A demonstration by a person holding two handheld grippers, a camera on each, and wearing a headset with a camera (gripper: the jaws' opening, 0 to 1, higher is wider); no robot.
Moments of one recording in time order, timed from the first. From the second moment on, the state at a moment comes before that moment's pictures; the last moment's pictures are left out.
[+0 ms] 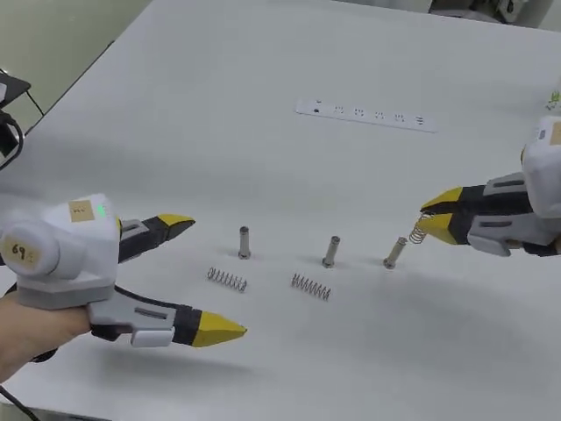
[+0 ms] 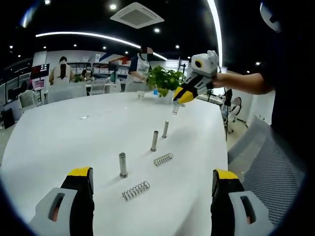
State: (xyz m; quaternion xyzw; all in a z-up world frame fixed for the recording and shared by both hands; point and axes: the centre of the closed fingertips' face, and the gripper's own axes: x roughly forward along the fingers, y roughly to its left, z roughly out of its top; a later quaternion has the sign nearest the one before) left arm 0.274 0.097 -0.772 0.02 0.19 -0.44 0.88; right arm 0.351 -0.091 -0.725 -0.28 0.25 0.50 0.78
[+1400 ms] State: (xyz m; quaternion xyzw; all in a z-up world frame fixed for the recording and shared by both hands) left arm 0.279 0.120 -0.772 0.01 0.19 -0.41 0.89; right arm 0.370 -0.090 -0.757 -0.24 0.28 0.48 0.79
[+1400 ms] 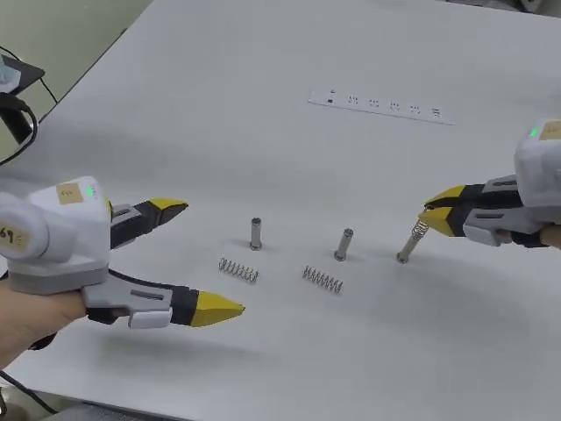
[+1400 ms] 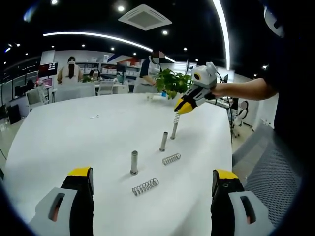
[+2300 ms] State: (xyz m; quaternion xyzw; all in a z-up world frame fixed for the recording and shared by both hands) left arm 0.277 0.124 -0.772 0.02 0.19 -0.40 0.89; right arm 0.365 -0.095 -0.804 -0.27 0.32 0.48 0.77
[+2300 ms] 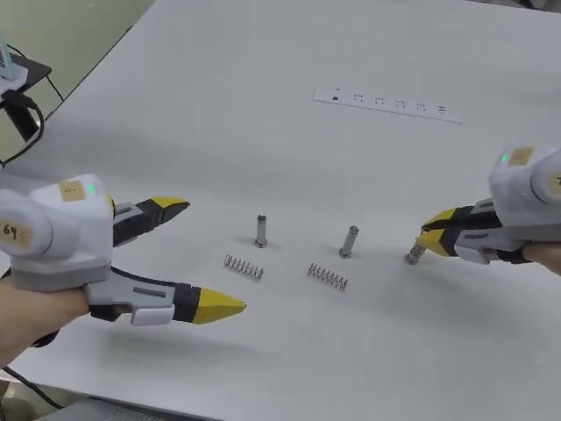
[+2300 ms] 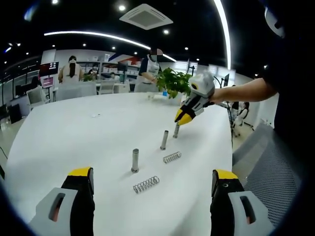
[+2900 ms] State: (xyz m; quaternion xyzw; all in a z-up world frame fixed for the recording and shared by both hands) left arm 0.276 0.123 -0.770 0.01 0.19 -0.40 0.90; right arm 0.361 -0.099 -0.814 -0.26 0.33 0.48 0.77
